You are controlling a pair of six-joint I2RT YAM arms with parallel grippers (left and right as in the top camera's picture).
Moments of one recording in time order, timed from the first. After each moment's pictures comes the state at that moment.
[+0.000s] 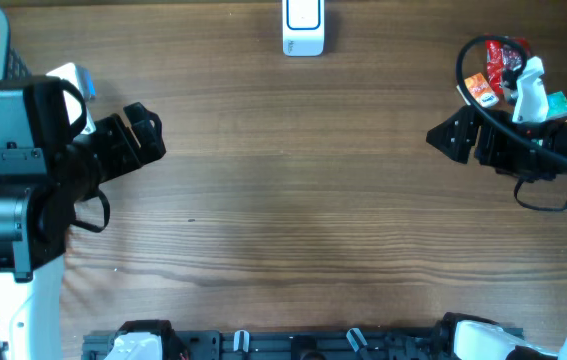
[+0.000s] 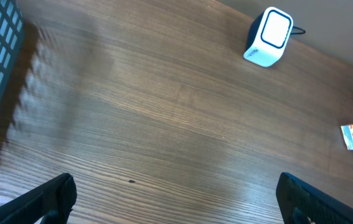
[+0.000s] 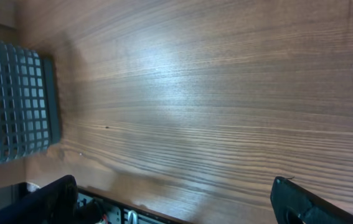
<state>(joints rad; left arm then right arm) -0.01 1.19 1.64 -1.30 0.06 -0.38 -0.18 1.37 1.69 -1.54 -0.56 0.04</state>
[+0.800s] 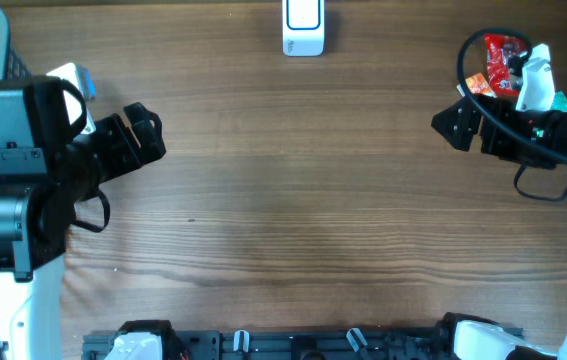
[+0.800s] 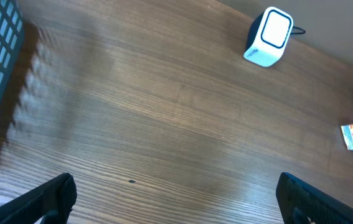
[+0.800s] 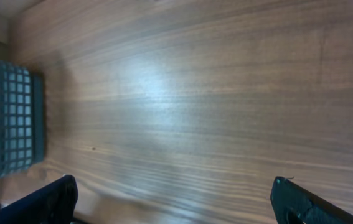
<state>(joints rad) -0.01 1.19 1.64 -1.30 0.06 -0.38 -0.18 1.37 1.66 -1.41 -0.52 0.04</state>
